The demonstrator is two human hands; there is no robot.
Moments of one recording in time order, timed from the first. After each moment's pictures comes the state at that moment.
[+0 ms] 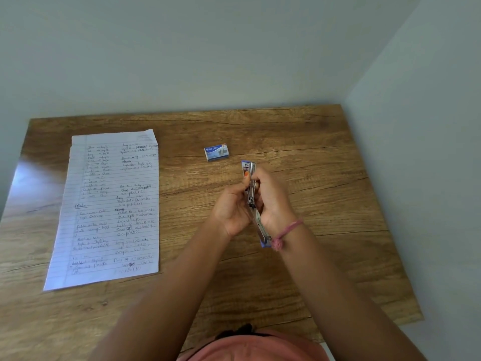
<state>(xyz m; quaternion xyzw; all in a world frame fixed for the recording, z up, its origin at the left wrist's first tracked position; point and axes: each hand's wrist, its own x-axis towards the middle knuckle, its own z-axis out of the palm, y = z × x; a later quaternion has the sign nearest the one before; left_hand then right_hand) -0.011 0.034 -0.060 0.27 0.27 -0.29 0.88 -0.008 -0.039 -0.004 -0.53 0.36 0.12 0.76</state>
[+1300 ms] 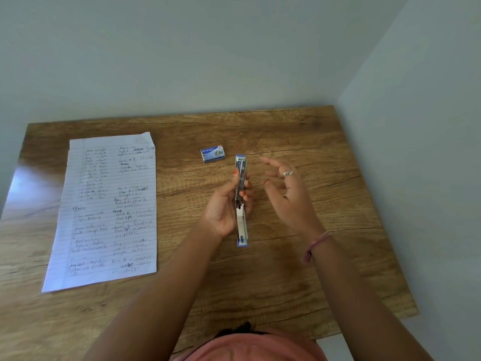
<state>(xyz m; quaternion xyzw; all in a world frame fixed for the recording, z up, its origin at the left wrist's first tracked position) -0.014 0.045 -0.063 0.15 0.19 -0.31 0.92 -0.025 -0.102 -0.018 -0.85 -0.06 -0.03 0.52</state>
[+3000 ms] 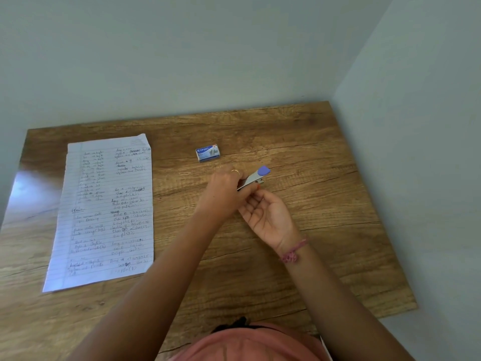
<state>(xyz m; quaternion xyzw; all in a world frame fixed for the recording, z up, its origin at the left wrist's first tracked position) -0.004 0.043 -0.032 0.94 -0.09 -0.04 0.31 -0.037 -0.076 -0.049 -0.23 0.28 0.22 0.91</state>
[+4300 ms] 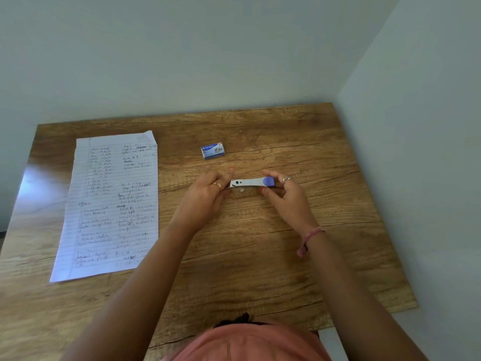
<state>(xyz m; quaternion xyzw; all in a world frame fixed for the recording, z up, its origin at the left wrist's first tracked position) -0.026 0.095 -0.049 0.93 -0.22 0.05 0.28 -0.025 -0.121 -0.065 -0.83 0.00 0.04 0.55</state>
